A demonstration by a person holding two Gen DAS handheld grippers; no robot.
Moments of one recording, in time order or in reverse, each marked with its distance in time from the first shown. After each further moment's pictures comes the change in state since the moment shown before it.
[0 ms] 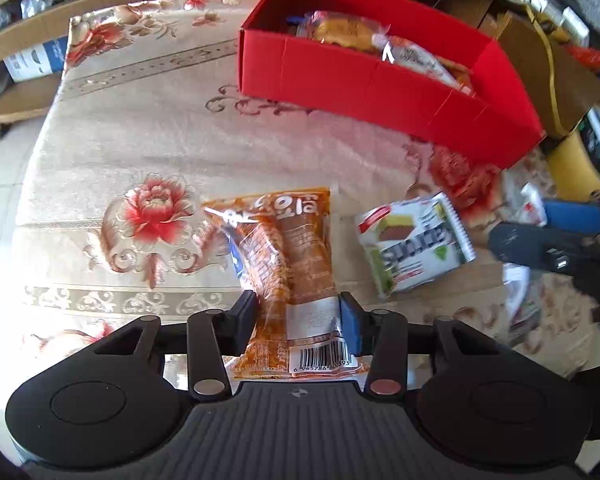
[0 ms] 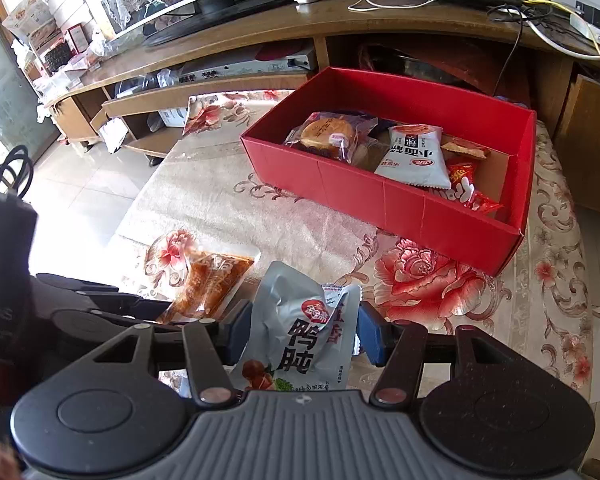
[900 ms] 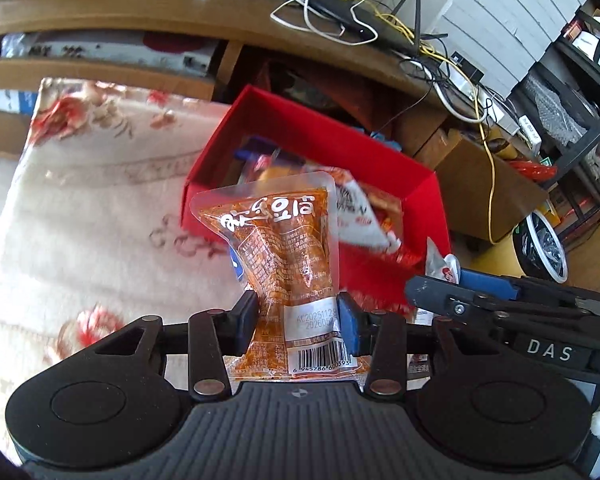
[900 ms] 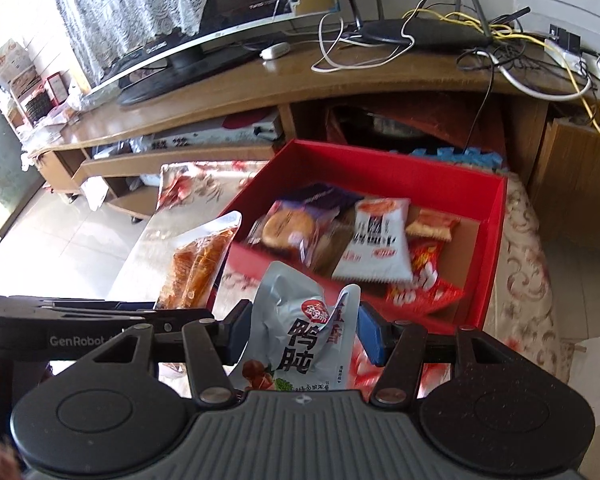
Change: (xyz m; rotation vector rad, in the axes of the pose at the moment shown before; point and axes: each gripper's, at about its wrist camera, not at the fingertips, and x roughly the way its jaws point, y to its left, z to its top) left arm -0.035 -0.013 0.076 -0.094 -0.198 -0.183; right arm -0.012 -0.029 0.069 0.066 -0.107 -0.038
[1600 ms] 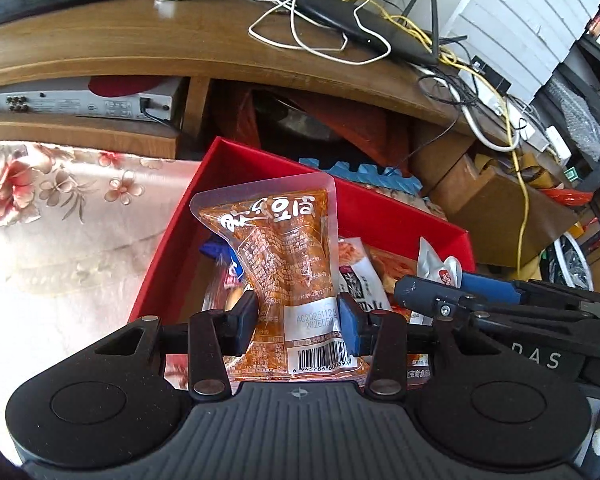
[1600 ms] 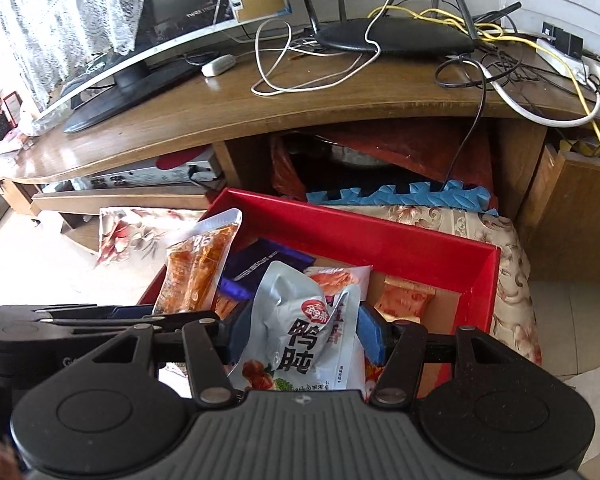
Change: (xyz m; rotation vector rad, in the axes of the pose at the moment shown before) left arm 0.077 -0.009 0.080 0.037 0.007 0.042; right arm 0.071 -0.044 0.076 0.047 0.012 -0.071
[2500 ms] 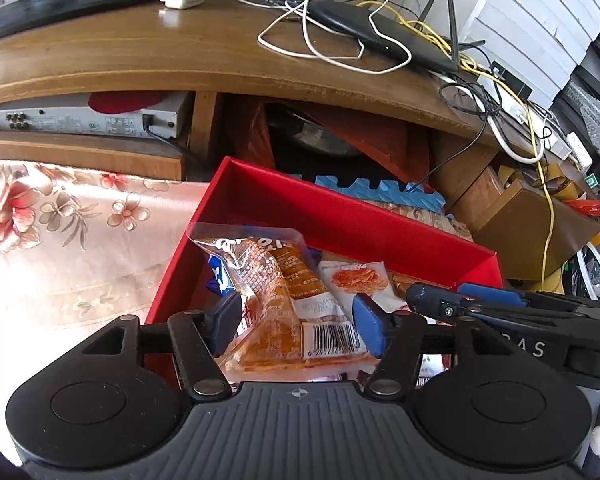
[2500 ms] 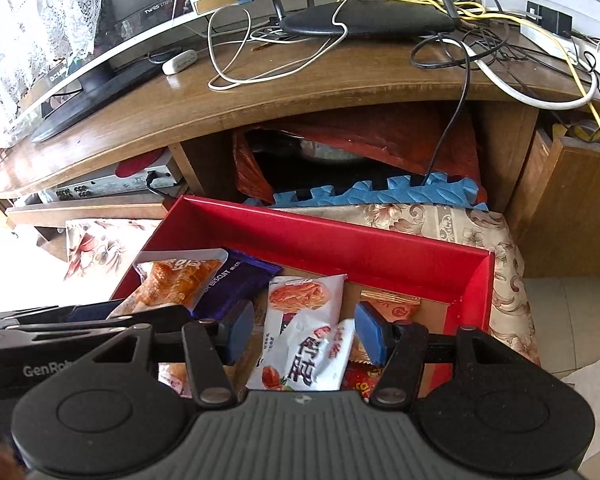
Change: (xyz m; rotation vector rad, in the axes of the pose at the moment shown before) left arm 0.017 -0.001 0.015 0.007 -0.033 0.057; right arm 0.031 -0.018 0.011 0.053 0.017 -0.048
